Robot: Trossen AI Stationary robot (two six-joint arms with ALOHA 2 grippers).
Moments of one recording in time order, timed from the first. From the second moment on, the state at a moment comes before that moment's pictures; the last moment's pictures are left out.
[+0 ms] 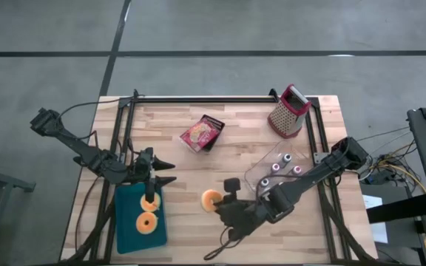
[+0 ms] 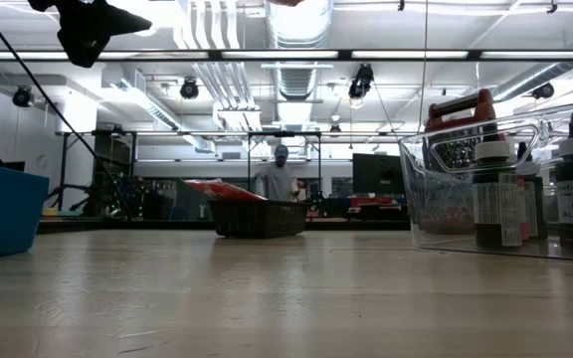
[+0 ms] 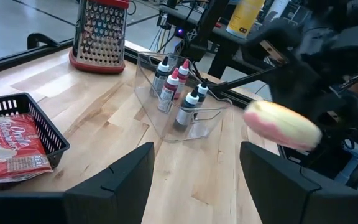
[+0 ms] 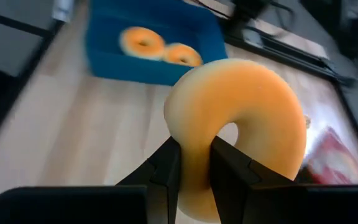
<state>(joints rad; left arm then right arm) -0.57 0.84 0.55 -0.02 -0.65 -0.55 0.55 1.83 1.53 -0.44 0.56 0.10</state>
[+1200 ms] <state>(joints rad) -0.57 0.84 0.55 0.07 -0.12 0.36 0.48 1.82 1.53 -0.07 0.01 0.27</state>
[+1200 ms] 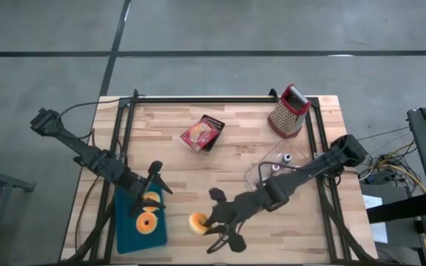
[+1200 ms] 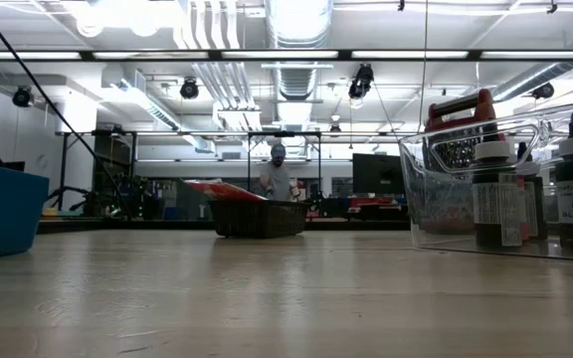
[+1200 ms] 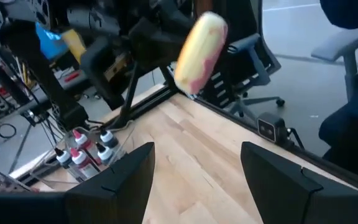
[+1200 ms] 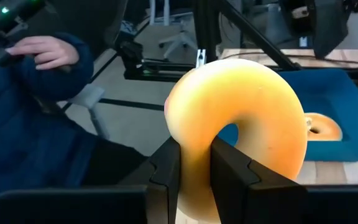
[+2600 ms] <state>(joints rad) -0.57 0.84 0.55 0.27 -0.18 0.51 0.22 1.87 1.52 0.14 -0.39 0.21</state>
